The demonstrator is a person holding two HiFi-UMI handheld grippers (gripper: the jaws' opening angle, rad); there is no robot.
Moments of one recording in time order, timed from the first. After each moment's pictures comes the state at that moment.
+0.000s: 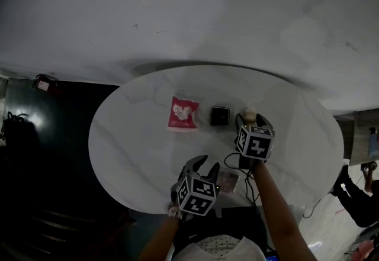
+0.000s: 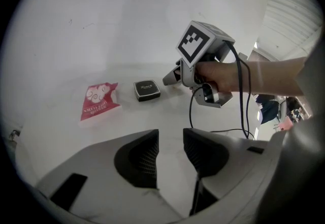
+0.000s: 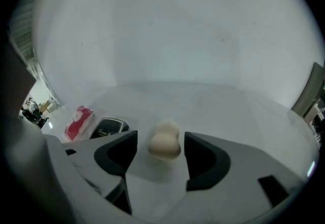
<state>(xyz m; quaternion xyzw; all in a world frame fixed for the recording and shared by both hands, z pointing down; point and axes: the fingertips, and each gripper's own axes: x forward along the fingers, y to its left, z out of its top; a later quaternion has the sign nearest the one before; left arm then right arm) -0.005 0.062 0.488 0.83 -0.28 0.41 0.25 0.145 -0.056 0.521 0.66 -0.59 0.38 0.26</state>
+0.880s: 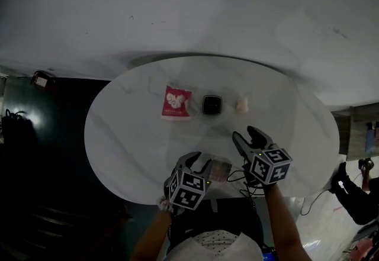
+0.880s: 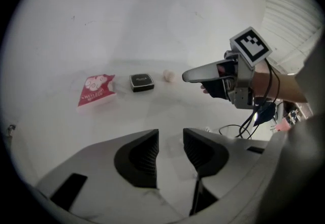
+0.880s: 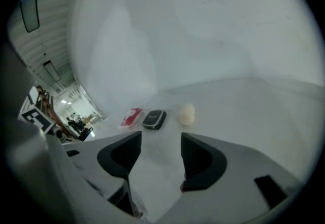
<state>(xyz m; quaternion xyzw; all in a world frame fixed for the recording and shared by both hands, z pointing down) -0.009 0.093 0.492 0.83 -0.27 0.41 0.26 0.118 0.028 0.472 0.54 -0.74 0.39 0.13</state>
